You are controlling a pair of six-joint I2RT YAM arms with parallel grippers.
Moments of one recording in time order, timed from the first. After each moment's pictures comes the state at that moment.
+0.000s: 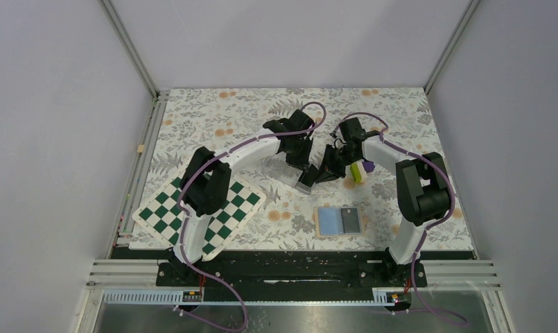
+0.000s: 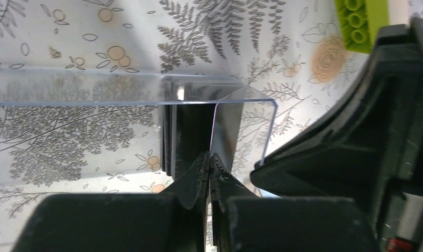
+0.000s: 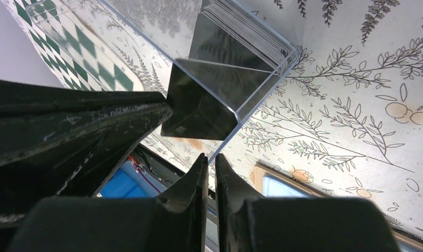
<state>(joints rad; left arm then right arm) -0.74 2.12 1.76 -0.71 0.18 -0.47 0.31 1.81 1.16 -0.60 -0.60 0.56</state>
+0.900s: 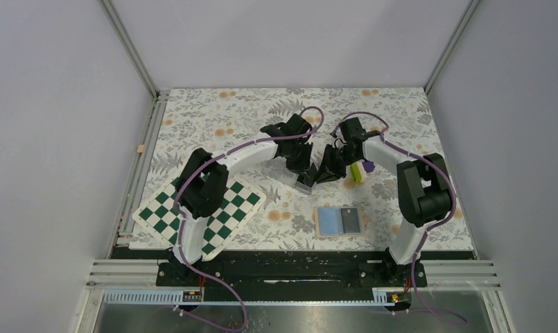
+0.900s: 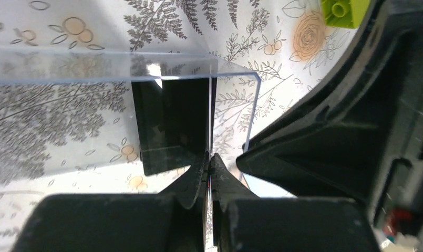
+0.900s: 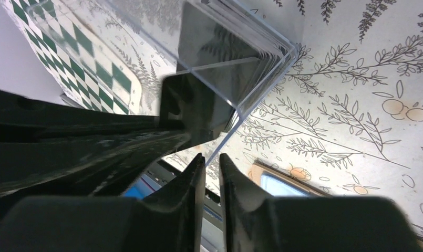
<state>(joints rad) -0.74 2.08 1.66 -0.63 0.30 -0.51 0.31 1.80 1.16 -0.60 -0.59 0.56</state>
